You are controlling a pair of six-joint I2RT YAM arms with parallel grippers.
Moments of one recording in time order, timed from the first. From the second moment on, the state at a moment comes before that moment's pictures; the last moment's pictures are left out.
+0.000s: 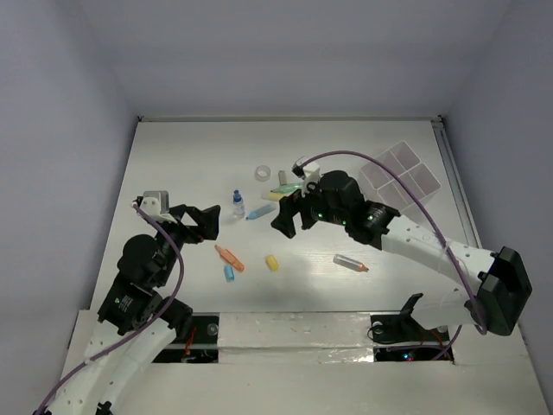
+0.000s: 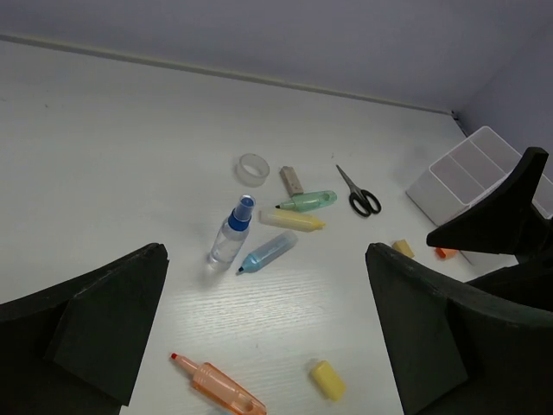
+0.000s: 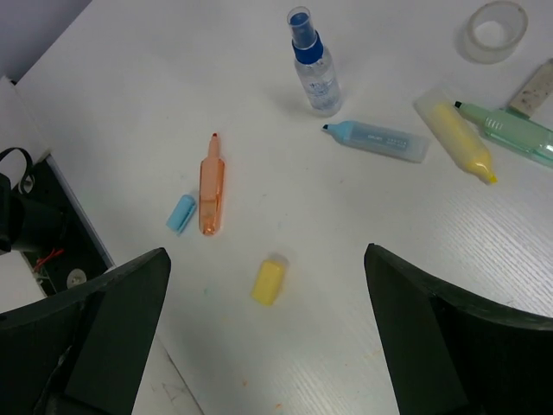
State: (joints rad) left arm -0.50 0.34 0.63 -0.33 -0.23 -0.36; right arm 0.85 1.31 1.01 -0.13 -0.18 0.25
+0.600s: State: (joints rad) left arm -0.48 0.32 0.63 -0.33 -0.20 -0.36; right arm 0.85 1.59 1.22 -0.15 -0.11 0.24
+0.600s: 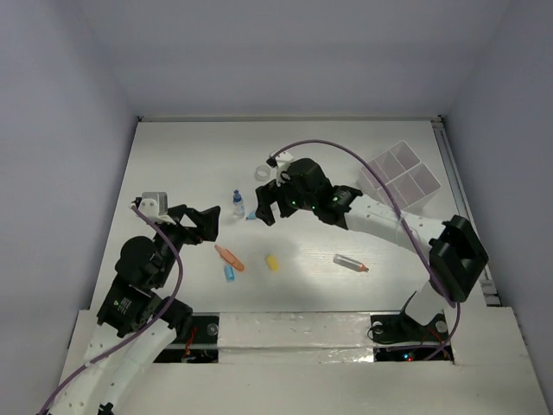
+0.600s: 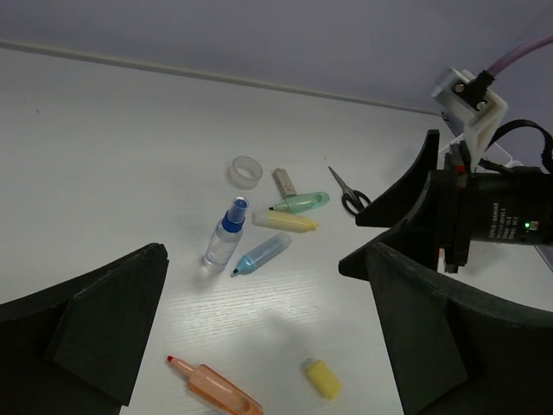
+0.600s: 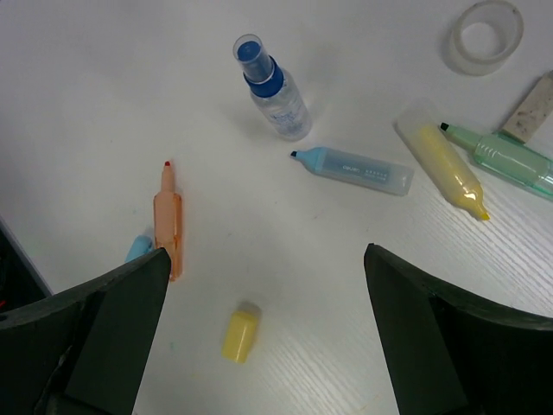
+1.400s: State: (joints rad) left arm -0.47 0.30 0.63 -0.33 -0.17 -0.36; right arm 0.91 2.04 1.65 -0.26 0.02 0.15
